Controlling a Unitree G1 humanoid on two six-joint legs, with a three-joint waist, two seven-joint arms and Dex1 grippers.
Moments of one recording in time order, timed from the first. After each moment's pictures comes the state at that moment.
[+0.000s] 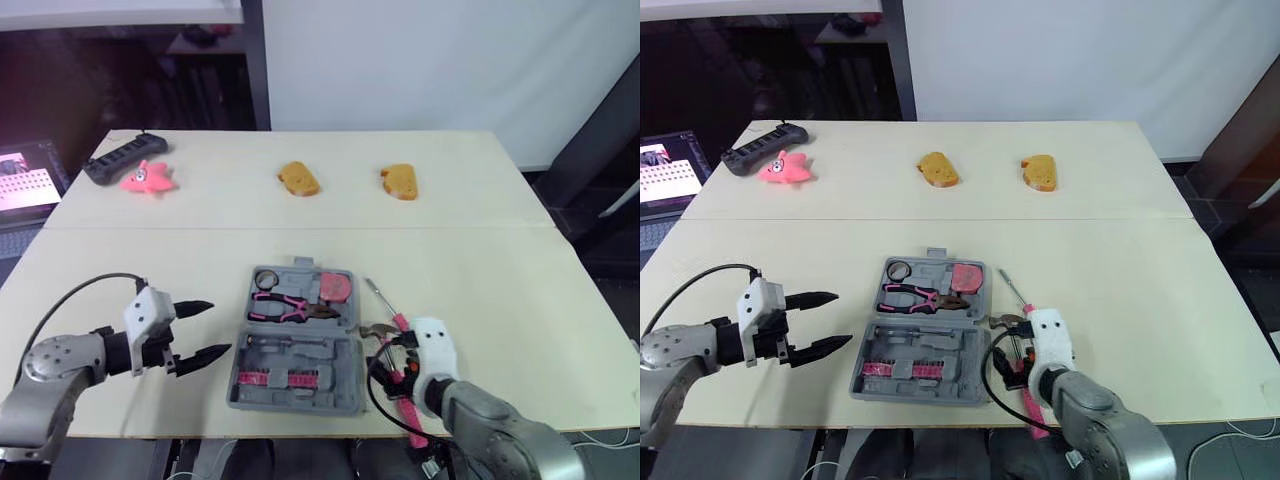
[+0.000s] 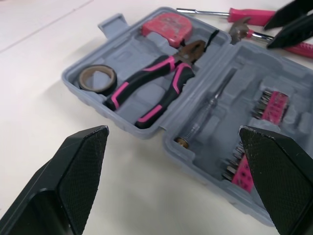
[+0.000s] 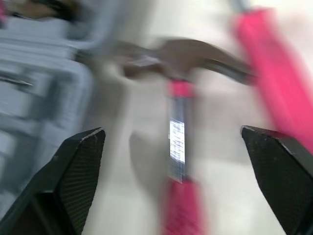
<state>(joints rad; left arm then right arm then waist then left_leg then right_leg) 0.13 0.79 0.23 -0.20 -0.44 0.23 -1.12 0.16 -0.21 -0.09 -0.86 0.37 1.38 0.12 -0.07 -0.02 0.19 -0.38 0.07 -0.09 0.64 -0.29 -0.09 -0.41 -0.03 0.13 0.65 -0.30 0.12</state>
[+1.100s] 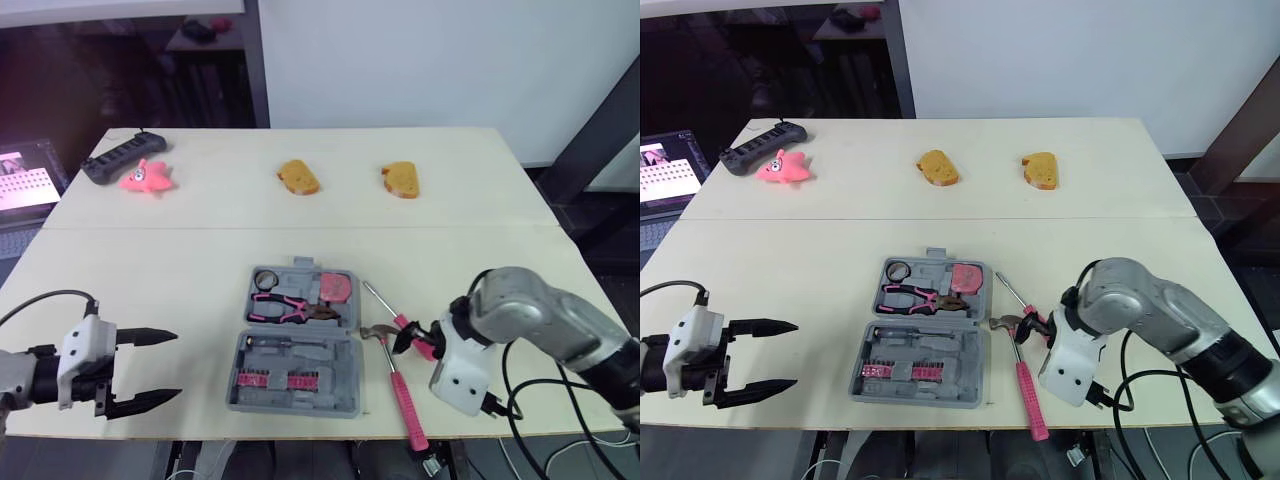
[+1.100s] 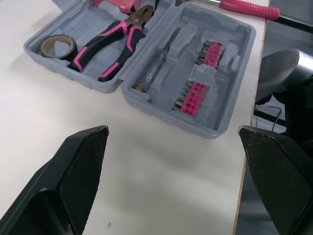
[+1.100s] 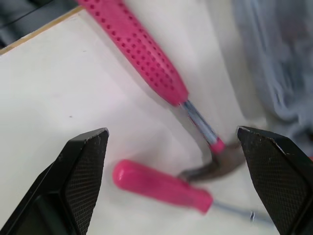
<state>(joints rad) 0.27 0.91 0.38 -0.10 -0.49 0.03 -1.42 -0.54 -1.00 0.53 -0.20 -0.30 -0.59 1.49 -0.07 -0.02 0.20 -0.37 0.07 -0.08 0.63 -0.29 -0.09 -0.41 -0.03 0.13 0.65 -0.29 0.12</state>
